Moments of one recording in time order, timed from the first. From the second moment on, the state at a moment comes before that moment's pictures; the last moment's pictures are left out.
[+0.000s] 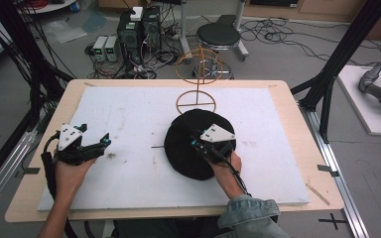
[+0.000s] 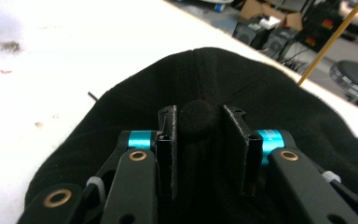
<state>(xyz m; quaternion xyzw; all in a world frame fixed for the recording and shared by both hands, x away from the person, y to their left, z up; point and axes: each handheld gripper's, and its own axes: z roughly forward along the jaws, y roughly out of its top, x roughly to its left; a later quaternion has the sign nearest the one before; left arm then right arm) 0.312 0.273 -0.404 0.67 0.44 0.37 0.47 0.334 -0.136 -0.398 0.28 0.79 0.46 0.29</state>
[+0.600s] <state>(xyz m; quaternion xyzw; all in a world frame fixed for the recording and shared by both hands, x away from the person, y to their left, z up) 0.312 0.274 -0.404 0.67 0.44 0.37 0.48 0.322 -0.155 -0.362 0.29 0.75 0.50 0.33</state>
